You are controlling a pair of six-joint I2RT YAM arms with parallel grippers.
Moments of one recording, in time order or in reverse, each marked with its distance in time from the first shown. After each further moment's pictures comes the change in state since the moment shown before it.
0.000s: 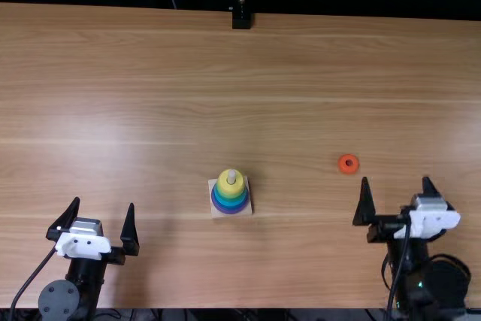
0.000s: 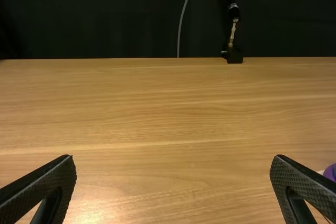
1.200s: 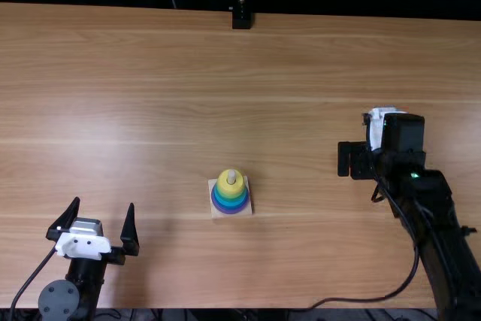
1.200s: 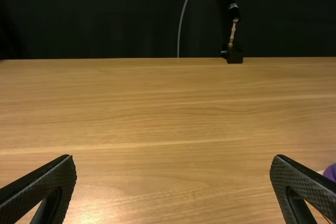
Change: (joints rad) left arm 0.000 0.000 0.000 0.000 0.000 0.000; right arm -0.055 1.059 0.551 -0.400 -0.005 -0.011
